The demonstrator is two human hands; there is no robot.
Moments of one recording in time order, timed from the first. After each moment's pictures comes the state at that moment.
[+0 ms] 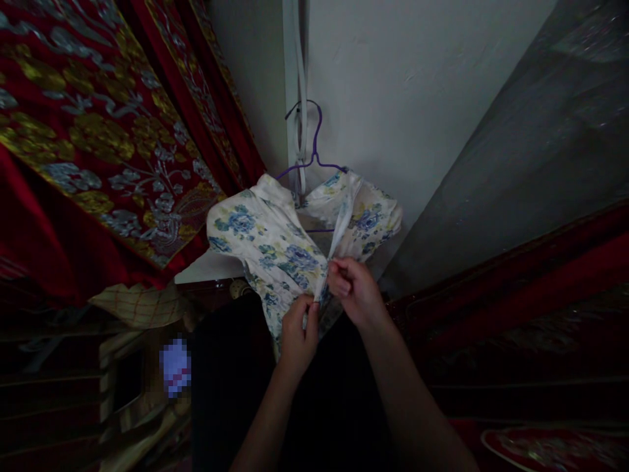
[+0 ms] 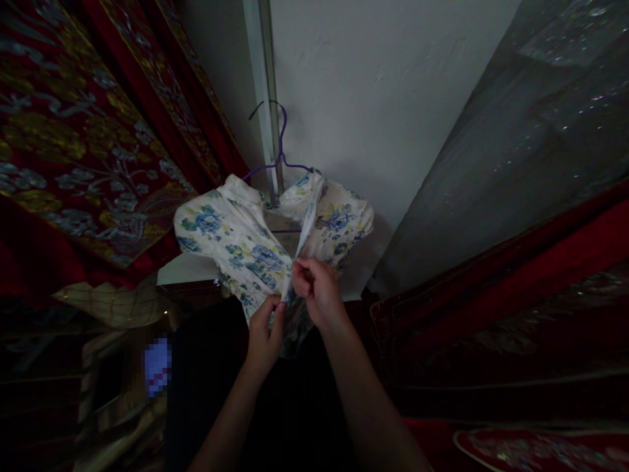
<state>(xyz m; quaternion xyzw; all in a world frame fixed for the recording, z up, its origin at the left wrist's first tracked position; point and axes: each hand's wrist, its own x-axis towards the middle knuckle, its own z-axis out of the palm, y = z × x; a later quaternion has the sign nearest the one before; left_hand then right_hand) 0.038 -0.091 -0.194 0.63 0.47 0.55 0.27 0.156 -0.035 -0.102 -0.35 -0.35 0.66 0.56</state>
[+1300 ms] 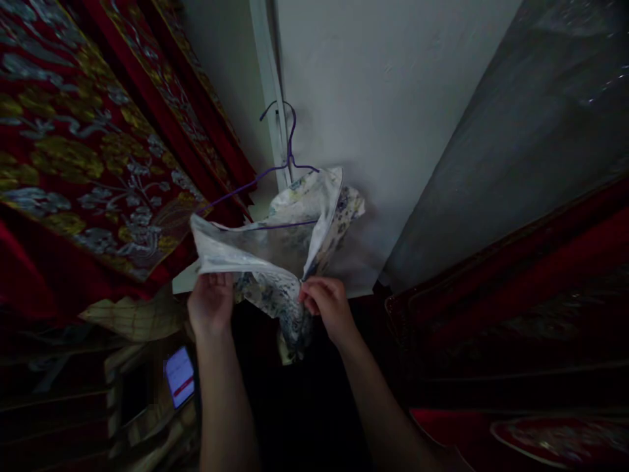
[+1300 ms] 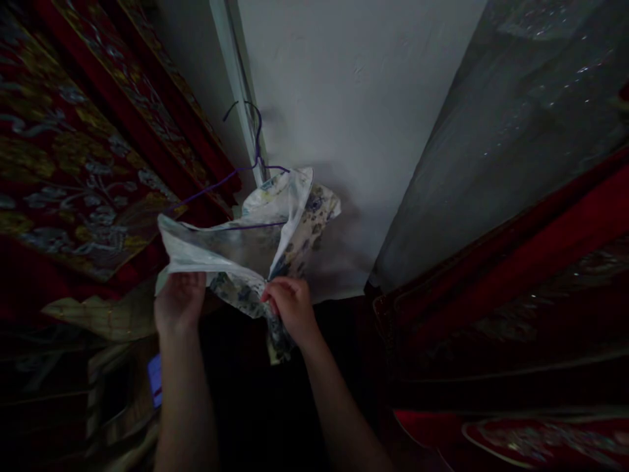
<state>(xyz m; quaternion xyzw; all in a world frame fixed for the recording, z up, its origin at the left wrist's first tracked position) -0.093 -0.016 -0.135 0.07 0.31 0.83 0.47 0.130 -0.051 -0.139 -0.38 -0.48 0.56 0.56</state>
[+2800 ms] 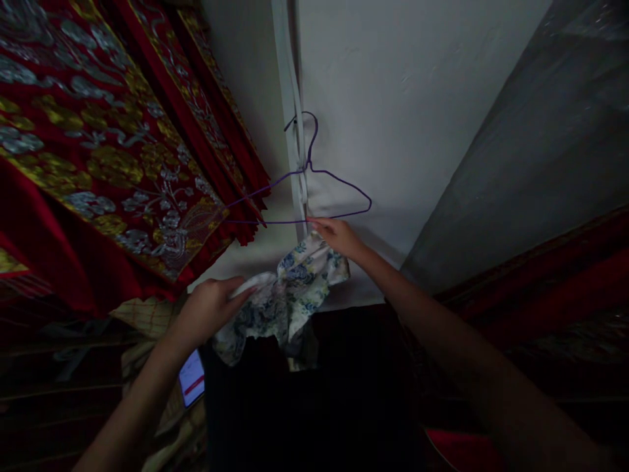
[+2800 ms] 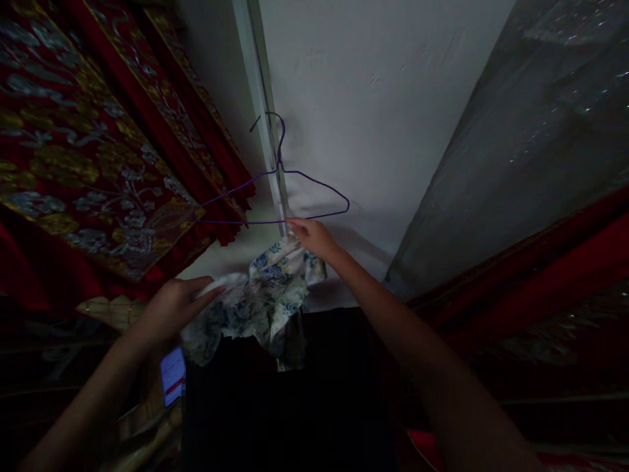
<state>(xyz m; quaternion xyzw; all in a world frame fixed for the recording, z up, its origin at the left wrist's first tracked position) -0.136 -0.057 -0.091 0.77 0.59 0.23 0.10 0.174 0.119 -0.118 -0.38 -0.77 0.25 0.45</state>
